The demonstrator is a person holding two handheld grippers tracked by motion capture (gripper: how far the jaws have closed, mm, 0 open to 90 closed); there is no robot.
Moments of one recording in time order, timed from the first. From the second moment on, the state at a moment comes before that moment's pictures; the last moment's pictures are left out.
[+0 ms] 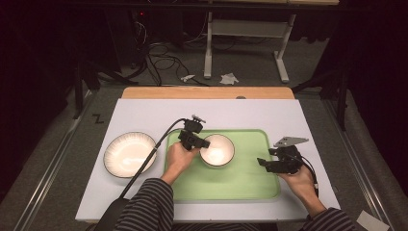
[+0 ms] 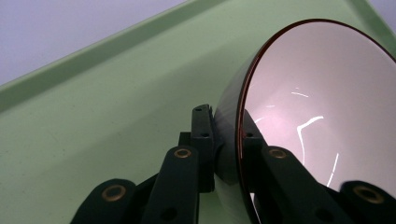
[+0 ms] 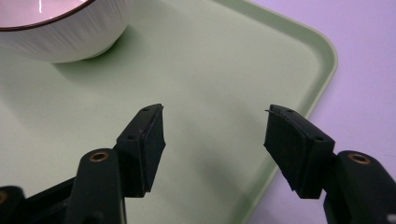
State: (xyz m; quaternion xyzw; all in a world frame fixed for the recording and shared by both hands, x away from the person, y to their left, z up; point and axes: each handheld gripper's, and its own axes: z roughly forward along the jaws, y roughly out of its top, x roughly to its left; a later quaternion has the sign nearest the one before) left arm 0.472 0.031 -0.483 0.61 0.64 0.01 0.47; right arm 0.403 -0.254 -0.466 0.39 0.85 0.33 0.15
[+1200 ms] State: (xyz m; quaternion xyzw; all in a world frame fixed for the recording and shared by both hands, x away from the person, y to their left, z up) left arm 0.473 0.030 -0.480 0.60 0.63 0.03 0.49; right arm 0.403 -0.253 -0.468 0.39 0.85 0.32 0.15
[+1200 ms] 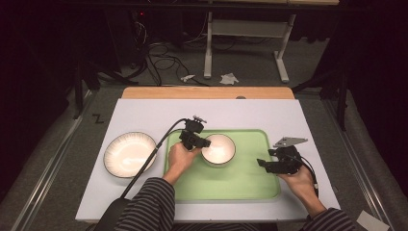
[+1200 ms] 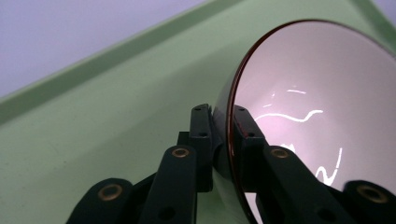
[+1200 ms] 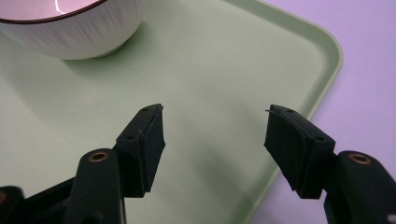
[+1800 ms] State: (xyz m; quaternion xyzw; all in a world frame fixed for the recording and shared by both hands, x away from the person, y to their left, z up) left arm 0.449 0.054 -0.439 0.60 0.59 0.08 0.53; right arm 0.403 -0.254 -0.467 0.39 0.85 0.32 0.15
